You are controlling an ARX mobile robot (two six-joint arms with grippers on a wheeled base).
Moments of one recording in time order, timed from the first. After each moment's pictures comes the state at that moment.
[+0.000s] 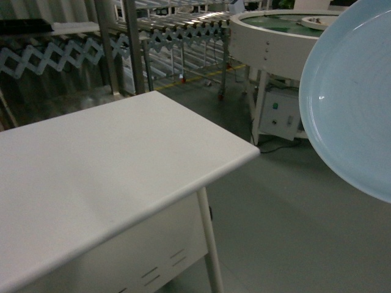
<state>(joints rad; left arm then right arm) -0.01 0.01 0.01 -0.01 -0.04 -0.02 0.13 0.95 0.26 0.72 0.14 -0.08</state>
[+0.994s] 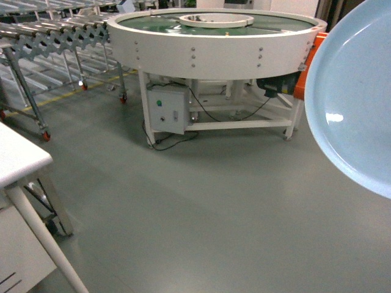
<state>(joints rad) 0.00 0.01 0.01 -0.01 -0.03 -0.02 0.13 0.95 0.26 0.72 0.15 -0.08</state>
